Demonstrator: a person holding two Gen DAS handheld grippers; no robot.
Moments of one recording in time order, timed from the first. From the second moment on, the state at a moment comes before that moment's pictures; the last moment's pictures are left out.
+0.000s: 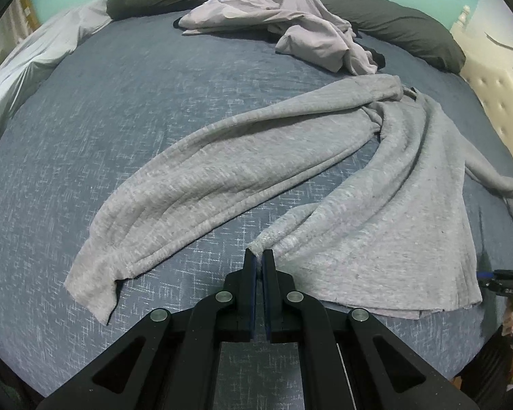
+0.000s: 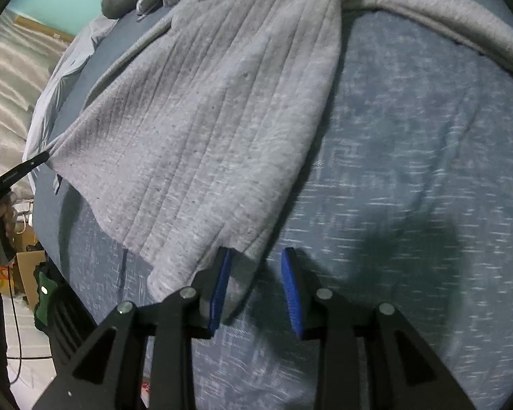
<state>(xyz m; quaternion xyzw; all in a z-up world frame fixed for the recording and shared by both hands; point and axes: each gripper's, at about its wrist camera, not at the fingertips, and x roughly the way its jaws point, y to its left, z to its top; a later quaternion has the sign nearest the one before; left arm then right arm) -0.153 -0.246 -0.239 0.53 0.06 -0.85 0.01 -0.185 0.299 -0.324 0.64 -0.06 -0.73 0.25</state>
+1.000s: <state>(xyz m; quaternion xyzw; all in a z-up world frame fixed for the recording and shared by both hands) -0.077 -0.130 -0.246 0.57 0.05 -0.81 -0.16 -0.168 0.440 -0.244 0.60 -0.06 -0.78 0.16</state>
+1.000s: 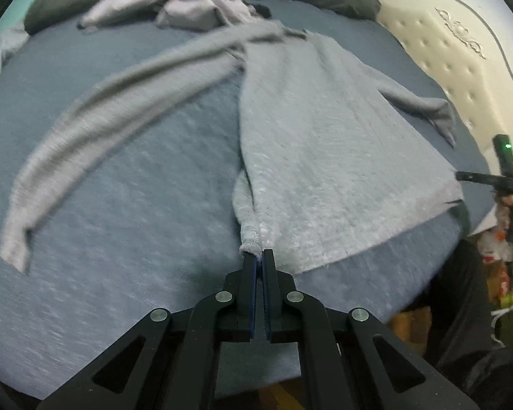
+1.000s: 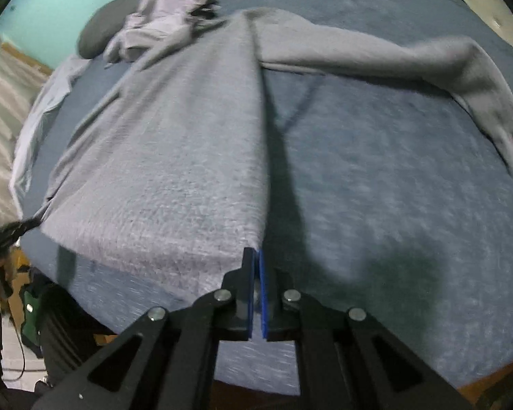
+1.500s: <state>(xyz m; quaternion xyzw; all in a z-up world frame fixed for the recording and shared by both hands) -0.073 -0.141 -0.271 0.59 0.08 -0.79 -0.14 -0.167 0.459 -0.275 0.62 -0.09 -0.77 0.15</state>
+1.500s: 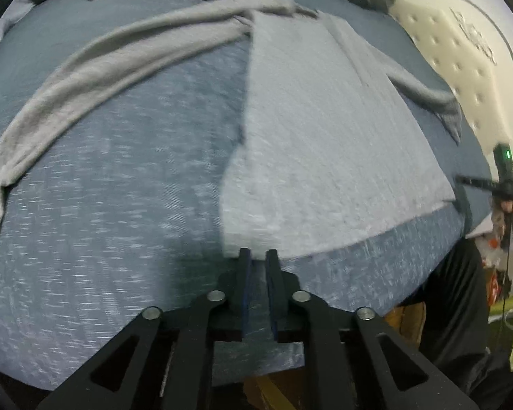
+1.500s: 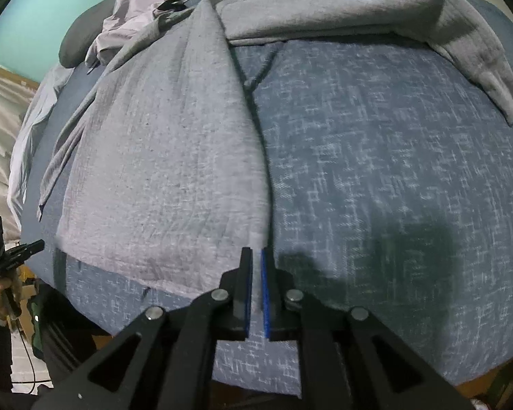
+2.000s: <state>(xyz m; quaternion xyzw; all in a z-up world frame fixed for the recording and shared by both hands) -0.109 -0.134 -0.320 0.61 0.07 -0.78 -0.14 -0.167 0.453 -0.295 0.64 -0.11 -0.75 0.16</state>
